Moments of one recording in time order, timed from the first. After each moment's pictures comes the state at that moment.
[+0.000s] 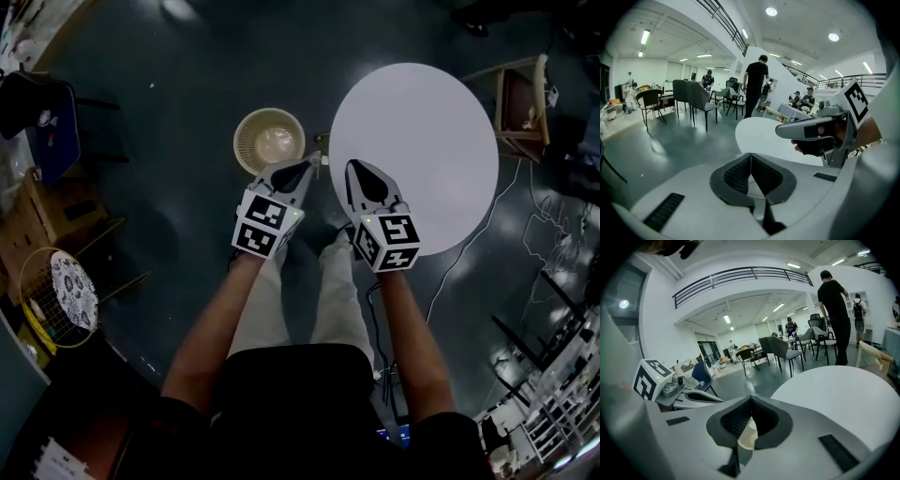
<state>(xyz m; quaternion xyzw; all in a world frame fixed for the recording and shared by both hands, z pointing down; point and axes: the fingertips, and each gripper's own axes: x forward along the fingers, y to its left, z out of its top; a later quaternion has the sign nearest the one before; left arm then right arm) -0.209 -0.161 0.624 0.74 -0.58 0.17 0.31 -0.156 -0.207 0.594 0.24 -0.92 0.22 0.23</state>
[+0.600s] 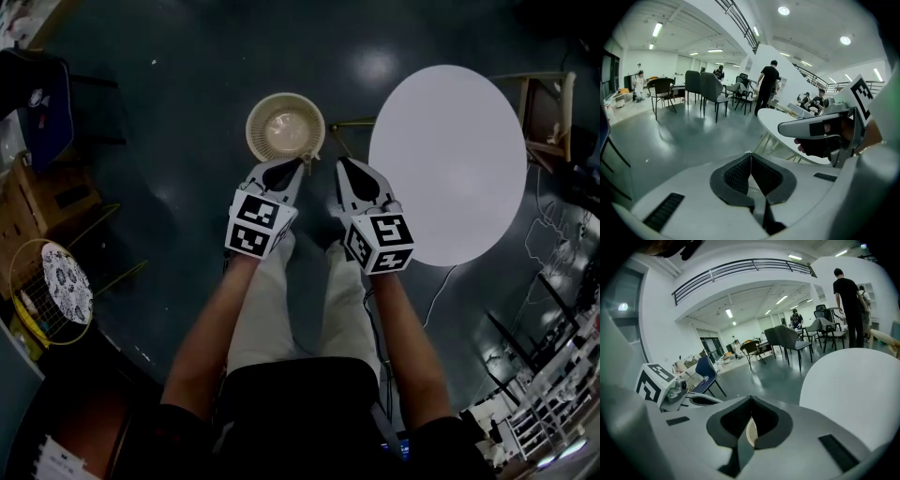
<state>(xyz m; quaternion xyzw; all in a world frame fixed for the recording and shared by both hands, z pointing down) -0.300 -0.109 0.701 0.71 -0.60 0.16 0.35 -0.256 -0.153 0.663 0.21 -0.91 0.24 0.25</state>
